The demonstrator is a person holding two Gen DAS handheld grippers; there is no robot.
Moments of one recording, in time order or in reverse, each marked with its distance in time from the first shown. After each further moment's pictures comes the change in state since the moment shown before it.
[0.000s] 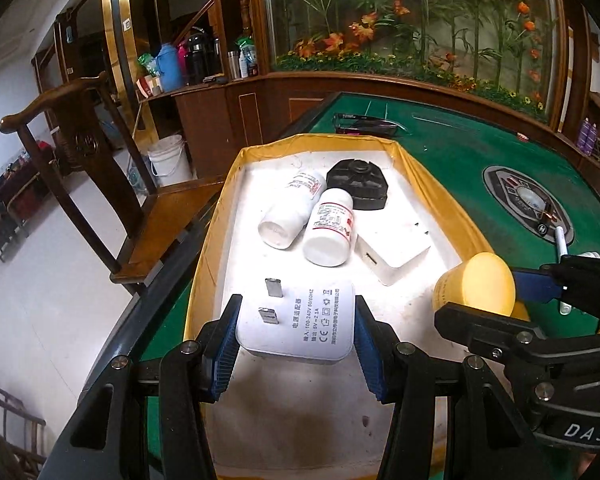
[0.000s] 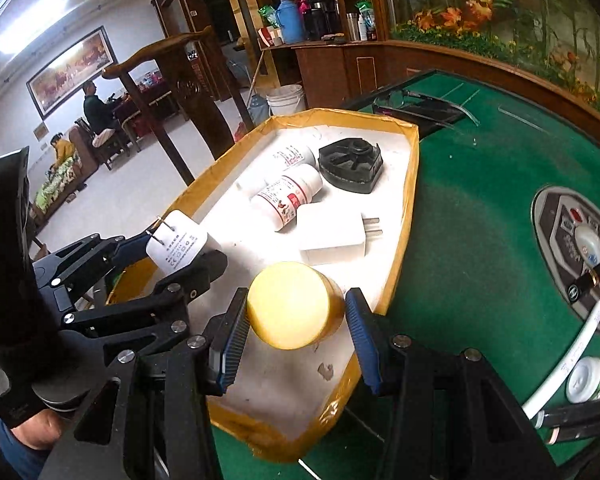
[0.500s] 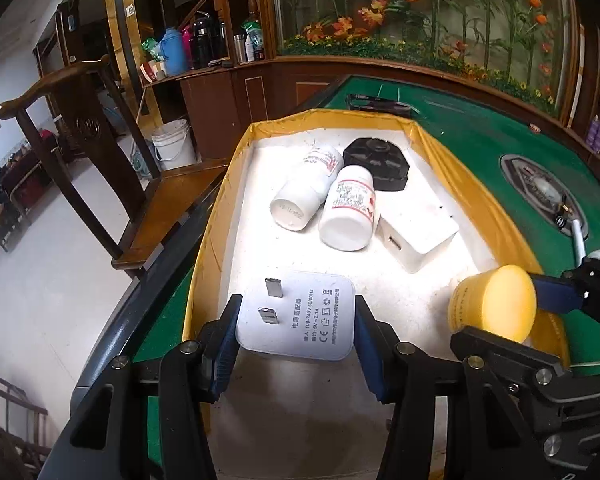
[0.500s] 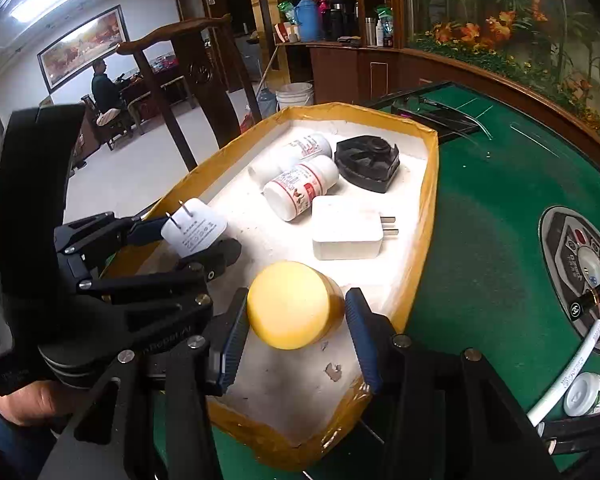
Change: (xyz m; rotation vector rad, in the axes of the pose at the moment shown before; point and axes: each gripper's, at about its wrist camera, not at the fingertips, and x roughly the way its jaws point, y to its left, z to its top) left arm 0.017 0.007 -0.004 -0.012 0.059 0.014; right arm 0.008 0.012 -0.007 -0.096 0.005 -0.020
